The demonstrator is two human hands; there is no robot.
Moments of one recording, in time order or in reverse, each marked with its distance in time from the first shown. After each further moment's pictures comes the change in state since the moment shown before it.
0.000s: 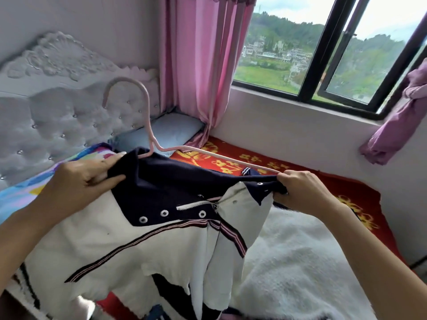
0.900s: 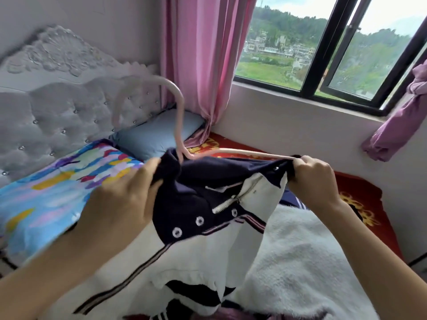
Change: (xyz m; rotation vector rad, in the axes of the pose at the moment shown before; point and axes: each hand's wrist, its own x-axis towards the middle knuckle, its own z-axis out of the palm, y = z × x) left_hand -0.009 0.111 0.022 0.457 0.160 0.212; right_hand 0.004 -0.009 -0.003 -0.123 0.229 0.268
